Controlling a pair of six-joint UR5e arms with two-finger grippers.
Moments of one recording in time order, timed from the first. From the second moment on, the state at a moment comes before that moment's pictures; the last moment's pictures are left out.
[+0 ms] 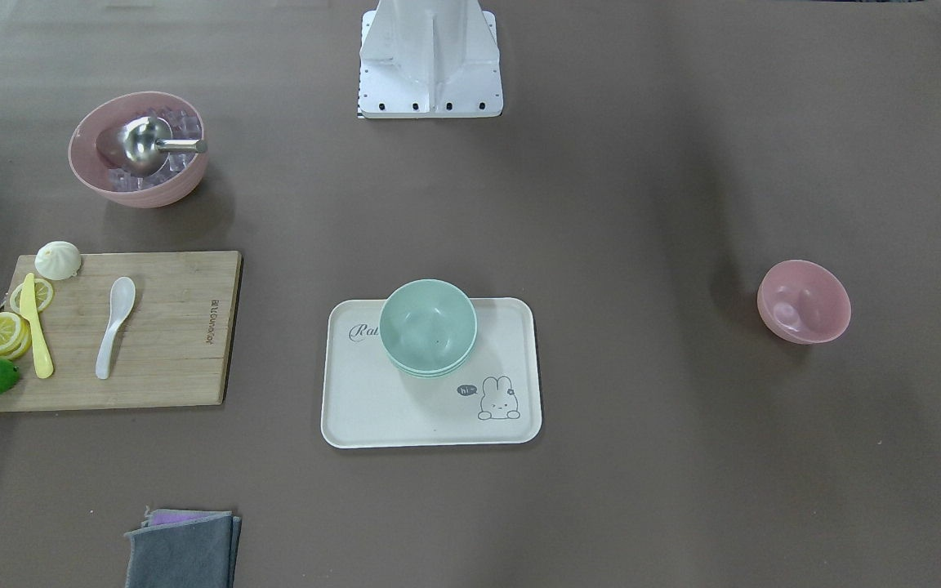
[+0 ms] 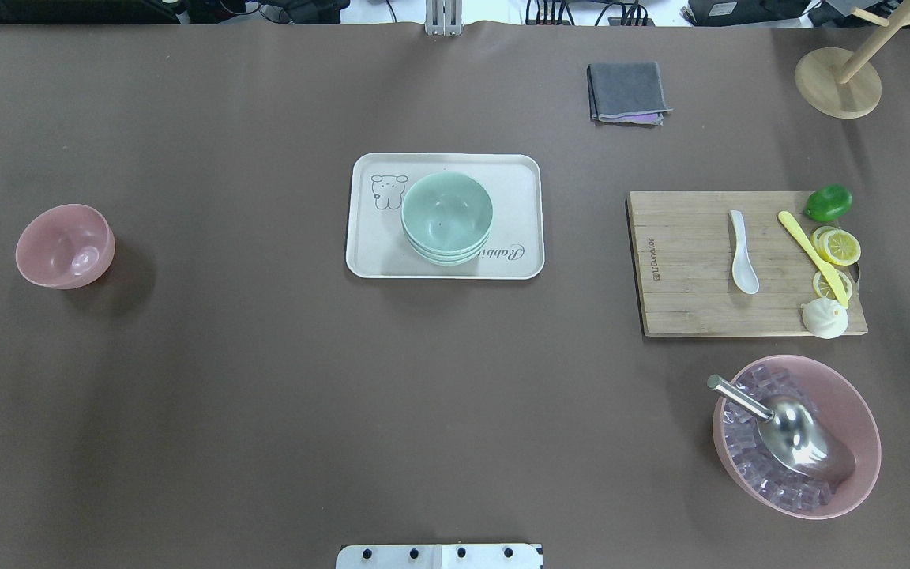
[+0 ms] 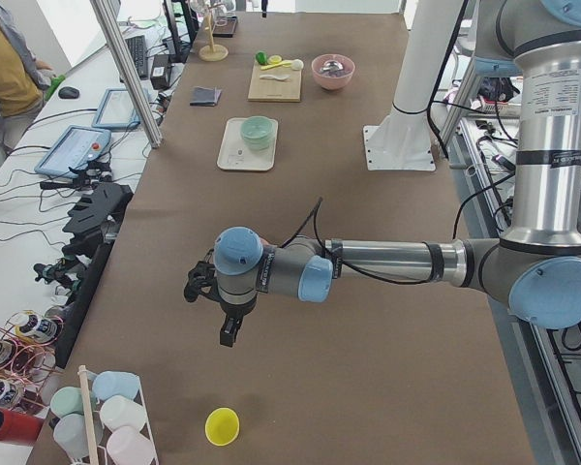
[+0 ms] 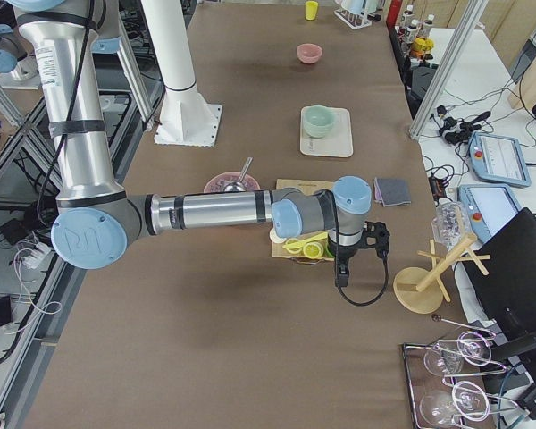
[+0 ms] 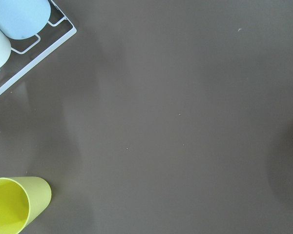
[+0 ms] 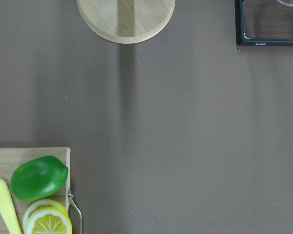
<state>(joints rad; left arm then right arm) -1.57 -1.54 -1.60 -1.76 -2.34 0.08 1.45 -1.43 1.54 -1.45 2.27 0.26</state>
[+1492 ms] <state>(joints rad) -1.58 -1.49 -1.62 -1.87 -2.35 0.06 1.44 -1.45 1.61 -1.44 2.31 0.26</state>
